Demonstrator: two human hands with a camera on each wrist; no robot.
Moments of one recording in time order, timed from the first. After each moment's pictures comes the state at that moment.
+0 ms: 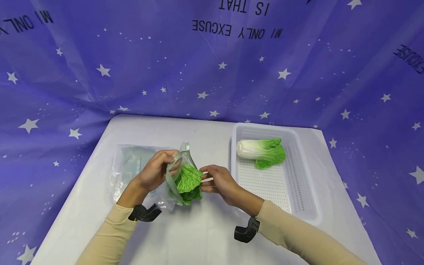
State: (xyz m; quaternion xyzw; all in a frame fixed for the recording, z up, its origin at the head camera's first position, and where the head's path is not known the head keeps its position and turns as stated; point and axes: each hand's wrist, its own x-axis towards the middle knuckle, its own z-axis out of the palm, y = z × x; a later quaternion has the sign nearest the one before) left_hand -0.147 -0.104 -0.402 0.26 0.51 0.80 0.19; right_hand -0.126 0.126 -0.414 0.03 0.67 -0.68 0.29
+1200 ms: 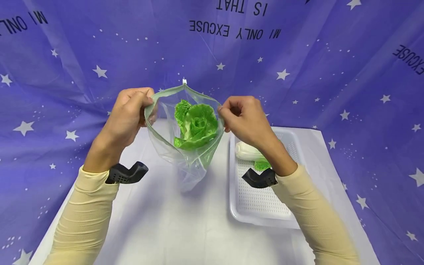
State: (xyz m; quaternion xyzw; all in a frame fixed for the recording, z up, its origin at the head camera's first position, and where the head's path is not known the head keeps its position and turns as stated) left_hand -0.186 -0.110 -0.250 0.20 0.65 0.73 -0.04; right_hand -0.188 0.156 -0.240 -0.22 0.88 -0.41 -0.04
